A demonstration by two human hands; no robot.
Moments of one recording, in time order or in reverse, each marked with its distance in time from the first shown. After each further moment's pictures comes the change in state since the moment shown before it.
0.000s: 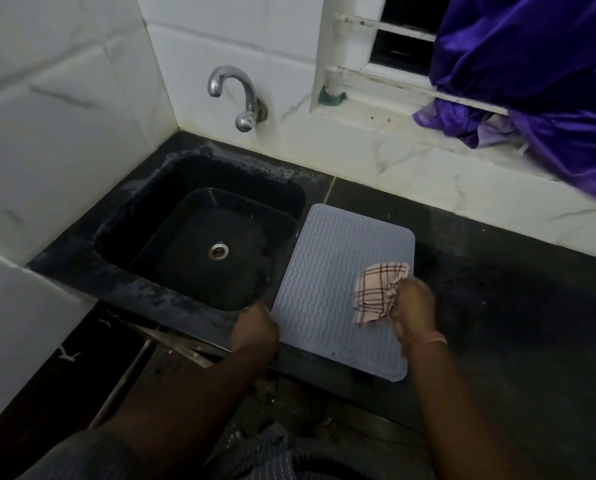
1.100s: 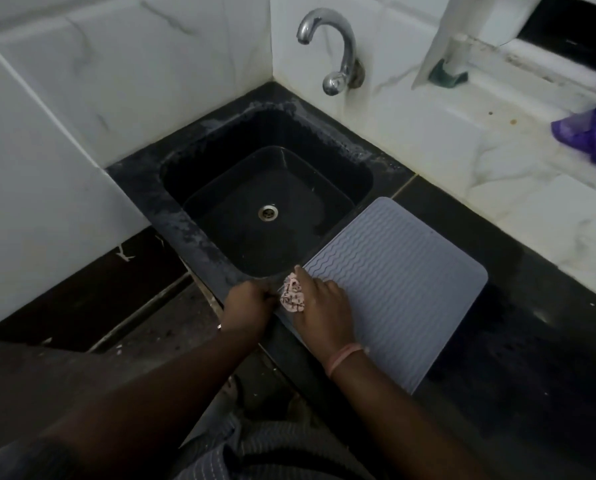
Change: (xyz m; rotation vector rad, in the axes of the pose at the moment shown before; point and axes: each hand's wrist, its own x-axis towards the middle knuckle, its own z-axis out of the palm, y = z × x) left_hand -0.016 -0.002 0.001 -0.092 0.219 -0.068; right_hand -0.005 0.097 0.079 -1.361 -0.841 -1.191
